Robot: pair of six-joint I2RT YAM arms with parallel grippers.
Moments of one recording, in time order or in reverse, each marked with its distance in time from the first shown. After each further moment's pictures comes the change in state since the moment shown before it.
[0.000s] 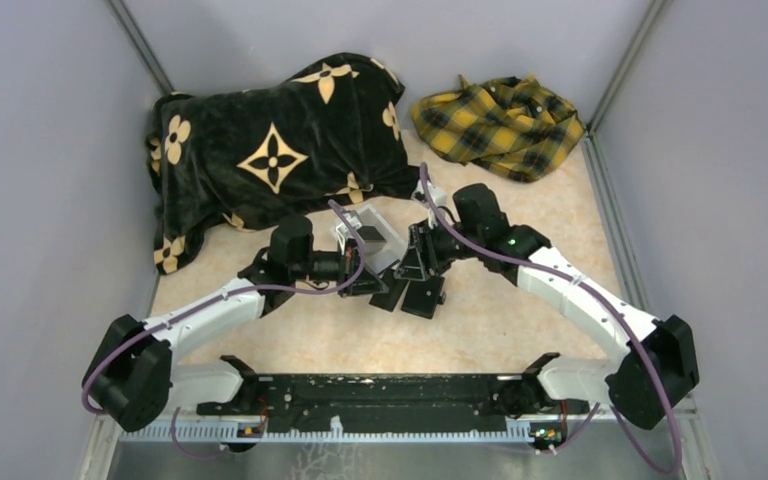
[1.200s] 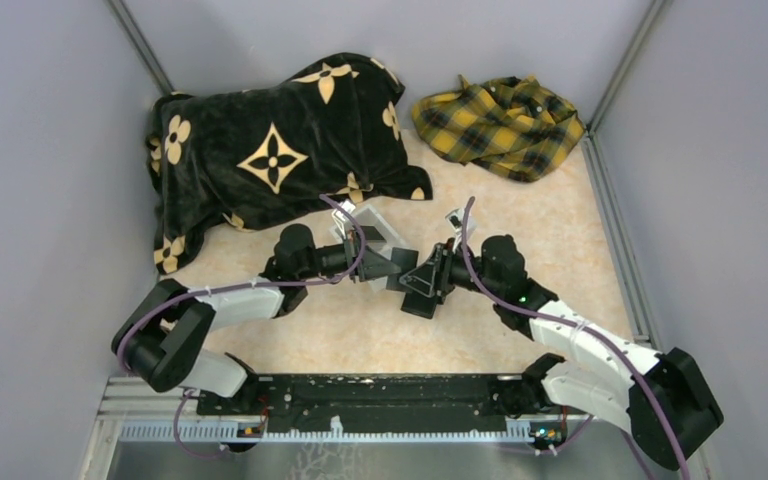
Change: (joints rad) left arm 0.000 0.221 -0.098 0.608 -0.134 -0.521; right arm -0.004 -0.240 -0.528 0.703 0.138 0.322
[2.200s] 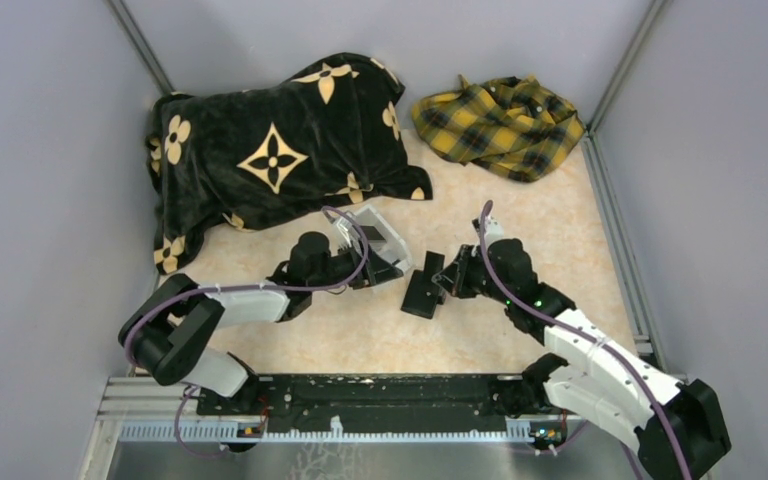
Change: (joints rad) left arm -0.032 0.058 -0.023 -0.153 -0.266 0.011; right arm -0.042 -0.139 0.000 -0.335 0.246 0.027
